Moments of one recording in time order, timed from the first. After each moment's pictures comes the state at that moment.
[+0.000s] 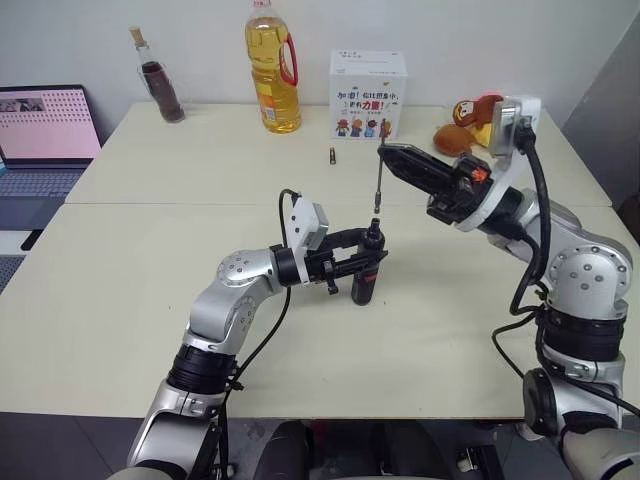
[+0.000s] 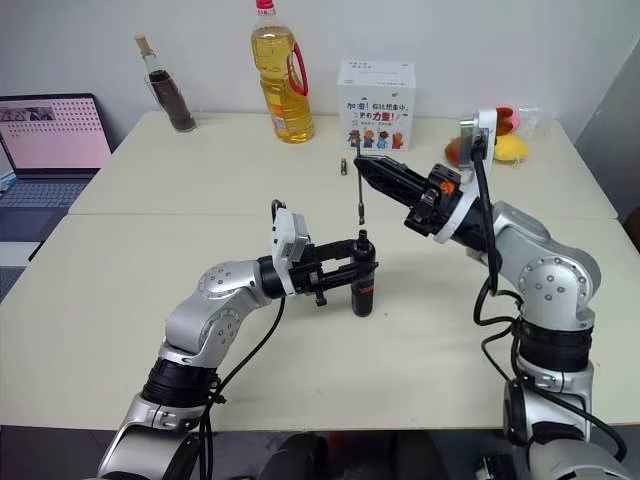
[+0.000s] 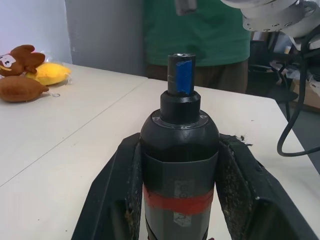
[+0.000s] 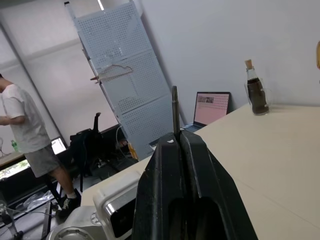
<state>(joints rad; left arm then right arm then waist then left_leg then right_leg) -0.50 0.32 -0.14 -0.07 -0.44 0.36 -0.95 -0.69 -0.40 -0.20 -0.27 1.05 0.90 0.56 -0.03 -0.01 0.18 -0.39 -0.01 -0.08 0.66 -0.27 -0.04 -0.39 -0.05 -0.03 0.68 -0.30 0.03</state>
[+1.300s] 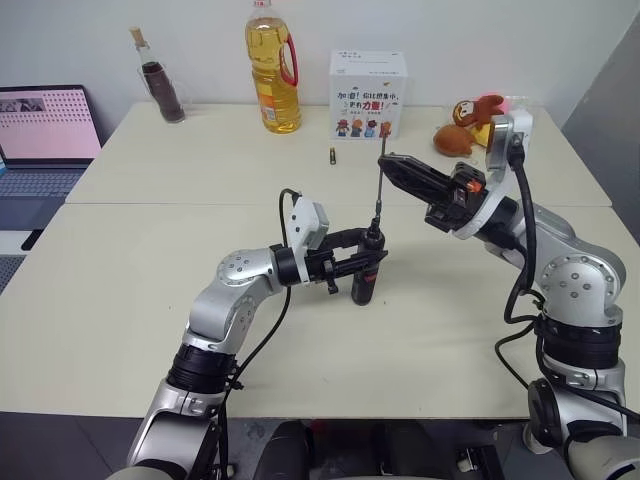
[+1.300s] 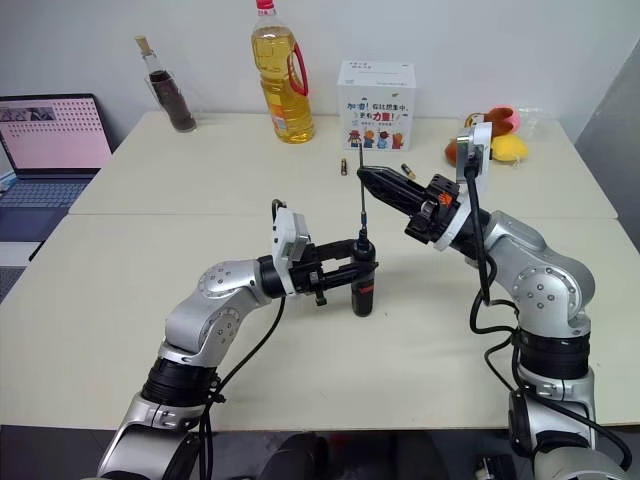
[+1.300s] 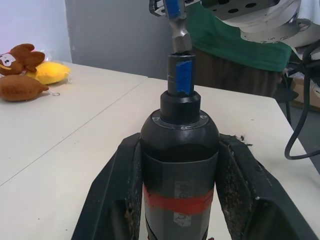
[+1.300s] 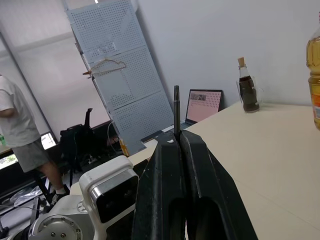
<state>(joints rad) -0.51 0.32 -0.14 -0.07 -0.44 0.37 -0.95 -0.65 -0.41 -0.15 -0.27 0.99 0.81 0.60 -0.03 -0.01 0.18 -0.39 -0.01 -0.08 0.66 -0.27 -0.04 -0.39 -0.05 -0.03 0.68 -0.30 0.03</state>
